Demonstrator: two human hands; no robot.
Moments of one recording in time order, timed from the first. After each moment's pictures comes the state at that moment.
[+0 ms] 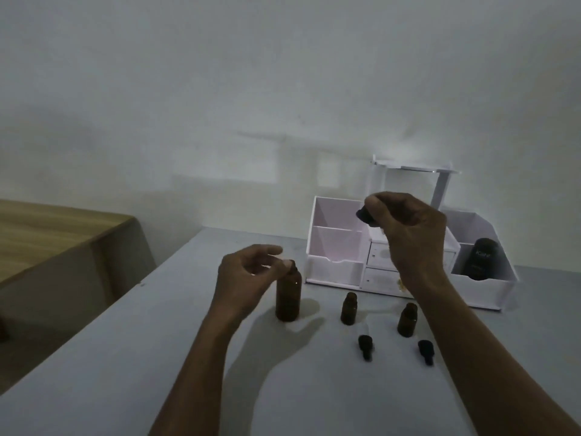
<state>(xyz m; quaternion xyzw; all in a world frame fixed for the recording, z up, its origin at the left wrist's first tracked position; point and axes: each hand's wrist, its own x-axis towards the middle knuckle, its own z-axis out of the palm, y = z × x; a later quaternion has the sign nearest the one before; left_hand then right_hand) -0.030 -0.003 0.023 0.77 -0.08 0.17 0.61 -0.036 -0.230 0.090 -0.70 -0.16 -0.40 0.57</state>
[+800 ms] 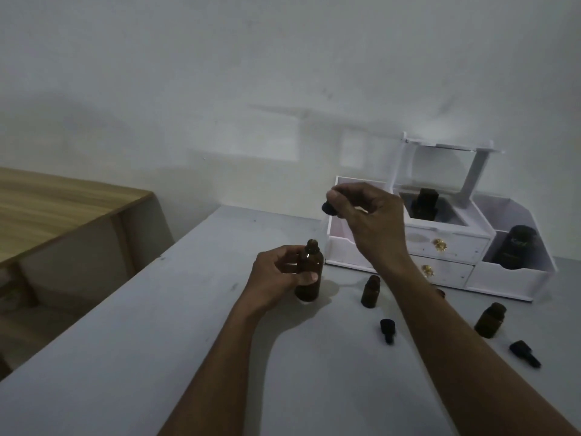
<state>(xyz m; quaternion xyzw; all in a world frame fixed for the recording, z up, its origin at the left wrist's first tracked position) 0.000 -0.002 -0.025 0.77 -0.10 0.05 0.63 -0.002 -0.169 0.063 -0.75 -0.19 -0.32 0.54</state>
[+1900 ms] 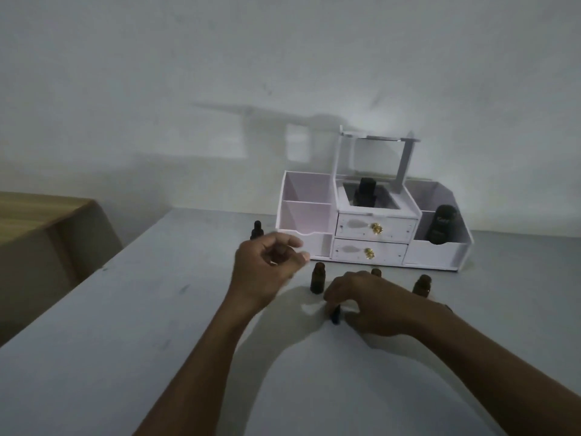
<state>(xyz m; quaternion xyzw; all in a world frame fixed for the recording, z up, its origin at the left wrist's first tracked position) -0.046 -0.068 0.008 0.75 -0.17 0.15 0.62 -0.073 -0.278 0.005 -0.97 -0.22 0.04 0.07</state>
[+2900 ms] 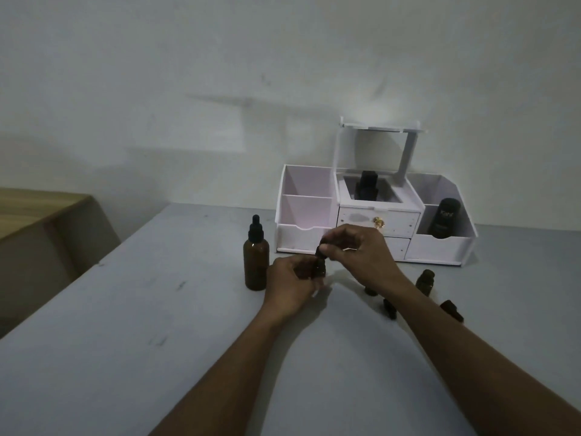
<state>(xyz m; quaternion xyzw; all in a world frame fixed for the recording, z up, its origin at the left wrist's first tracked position) -0.025 -0.114 -0.038 0.80 -0.12 0.05 0.58 -0.019 -0.269 -0.003 -0.86 -0.12 -0.22 0.44</state>
